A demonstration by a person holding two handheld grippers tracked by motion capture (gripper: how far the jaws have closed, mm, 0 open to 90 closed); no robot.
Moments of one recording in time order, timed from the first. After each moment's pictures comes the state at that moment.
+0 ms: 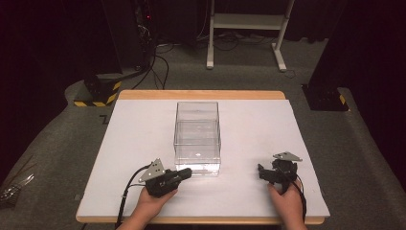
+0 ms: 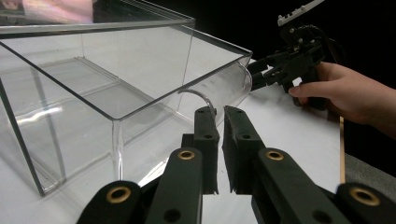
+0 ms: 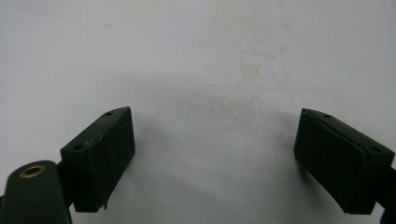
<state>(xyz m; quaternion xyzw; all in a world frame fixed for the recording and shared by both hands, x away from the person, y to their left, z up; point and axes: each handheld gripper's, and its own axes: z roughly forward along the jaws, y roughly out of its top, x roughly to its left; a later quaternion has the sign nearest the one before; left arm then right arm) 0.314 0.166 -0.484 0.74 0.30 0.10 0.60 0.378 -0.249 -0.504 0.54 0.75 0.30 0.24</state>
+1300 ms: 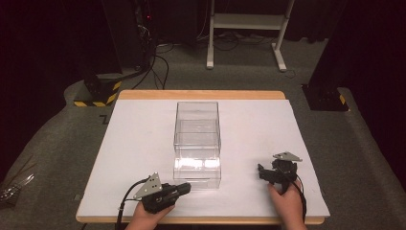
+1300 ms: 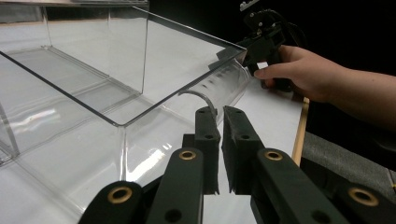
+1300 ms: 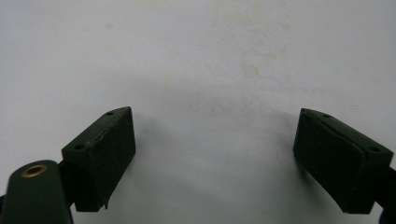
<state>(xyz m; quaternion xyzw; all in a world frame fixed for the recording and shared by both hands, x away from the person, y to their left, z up) 0.275 0.170 -0.486 0.75 0.27 0.09 0.60 0.377 -0.249 -0.504 0.54 0.75 0.30 0.24</state>
